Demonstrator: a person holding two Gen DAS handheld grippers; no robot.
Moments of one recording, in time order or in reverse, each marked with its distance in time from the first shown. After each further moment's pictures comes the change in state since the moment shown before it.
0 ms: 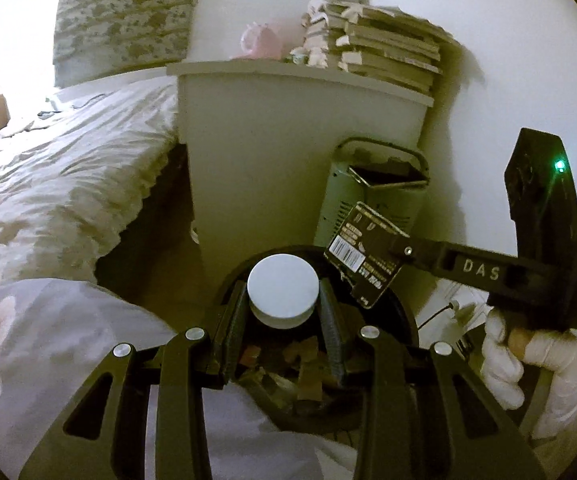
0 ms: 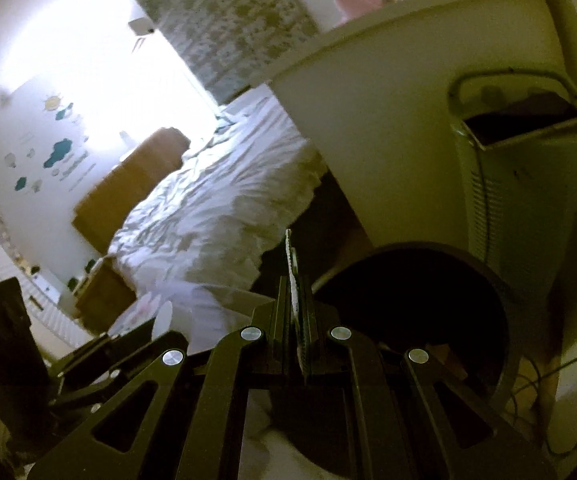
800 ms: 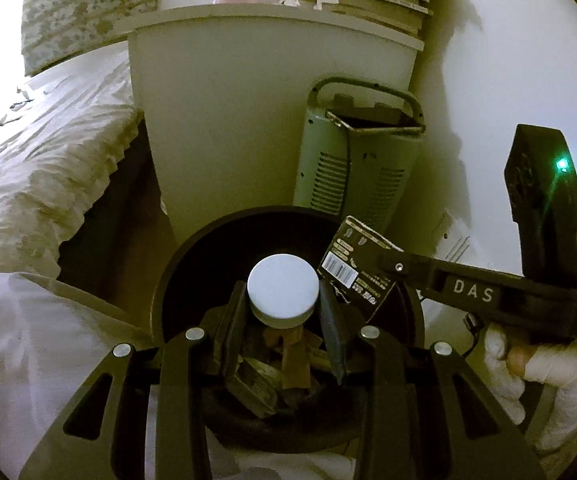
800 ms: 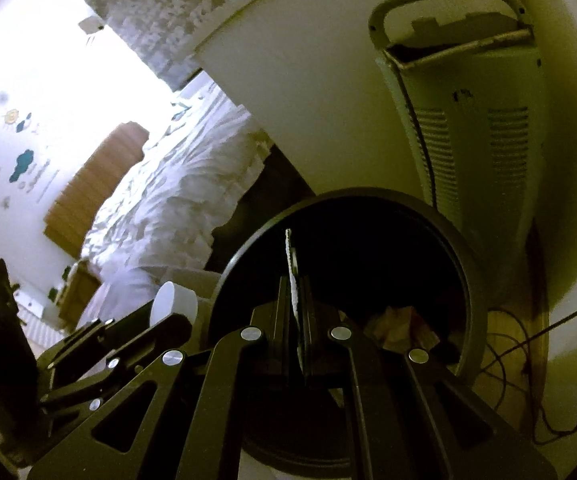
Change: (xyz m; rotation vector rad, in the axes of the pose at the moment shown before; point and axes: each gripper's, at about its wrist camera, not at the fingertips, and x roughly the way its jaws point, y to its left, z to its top) left arm 0.070 -0.026 -0.013 0.056 0.132 -0.041; right arm 0.031 -0.065 -0.028 0.107 0.089 -0.089
